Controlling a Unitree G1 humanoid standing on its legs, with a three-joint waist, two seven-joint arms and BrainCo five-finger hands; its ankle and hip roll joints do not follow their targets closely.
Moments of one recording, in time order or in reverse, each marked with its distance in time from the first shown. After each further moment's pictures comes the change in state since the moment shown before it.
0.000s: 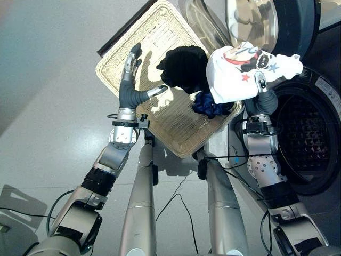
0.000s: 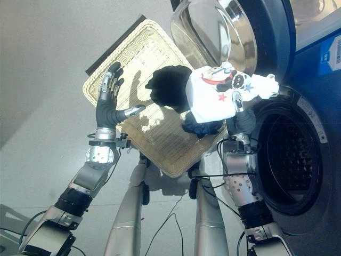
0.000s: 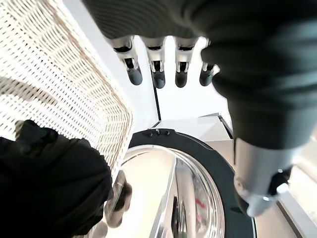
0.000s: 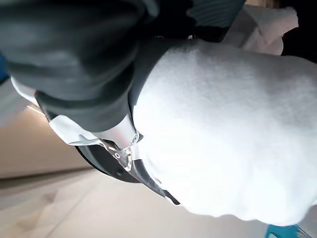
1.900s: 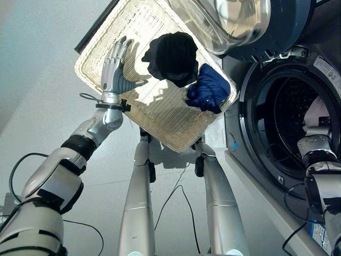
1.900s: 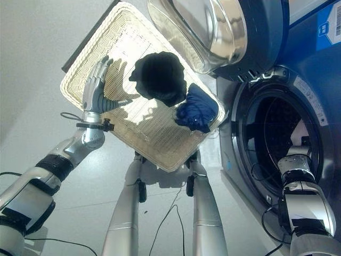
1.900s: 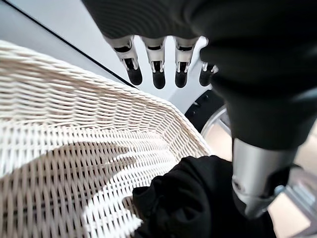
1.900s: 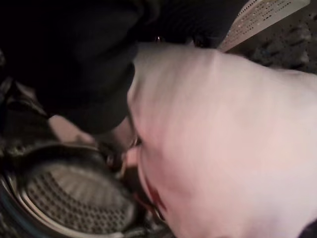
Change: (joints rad) left arm -0.462 0.282 -0.406 0.655 0.364 0.047 0.387; right arm -0.408 -0.376 -0.144 1.143 0.245 -0.038 -0.632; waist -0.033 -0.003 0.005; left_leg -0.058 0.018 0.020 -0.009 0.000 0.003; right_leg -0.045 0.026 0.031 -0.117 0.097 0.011
